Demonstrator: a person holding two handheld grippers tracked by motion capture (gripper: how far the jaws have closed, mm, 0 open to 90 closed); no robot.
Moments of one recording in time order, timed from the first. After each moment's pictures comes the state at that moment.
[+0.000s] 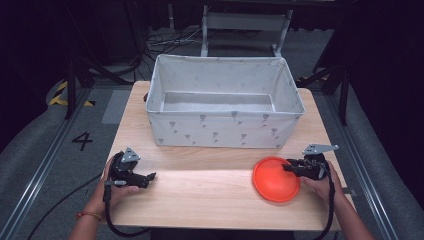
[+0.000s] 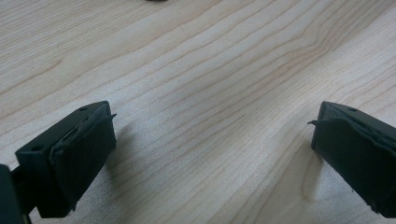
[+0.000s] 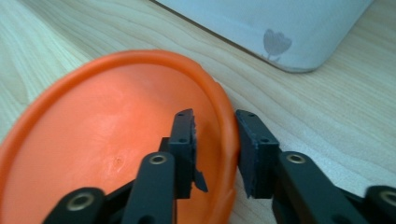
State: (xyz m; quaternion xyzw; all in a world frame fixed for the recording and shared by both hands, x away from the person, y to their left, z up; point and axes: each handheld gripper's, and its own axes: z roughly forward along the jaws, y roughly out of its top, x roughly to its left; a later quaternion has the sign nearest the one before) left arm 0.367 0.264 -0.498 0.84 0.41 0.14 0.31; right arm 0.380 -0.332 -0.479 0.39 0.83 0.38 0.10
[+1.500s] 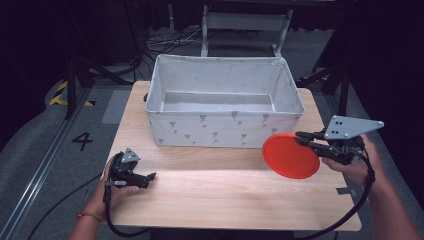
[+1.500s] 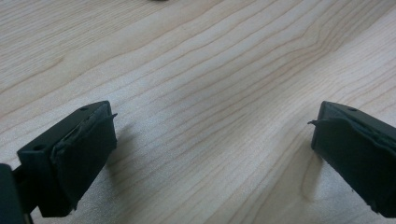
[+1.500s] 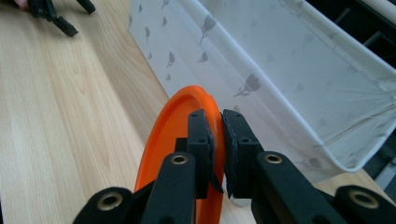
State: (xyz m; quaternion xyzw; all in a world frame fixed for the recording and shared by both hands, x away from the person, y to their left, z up) left arm 0.366 0.263 -0.498 0.84 0.42 0.14 0.31; right arm 0.339 -0.293 -0.285 0.19 0.87 0.39 0.24
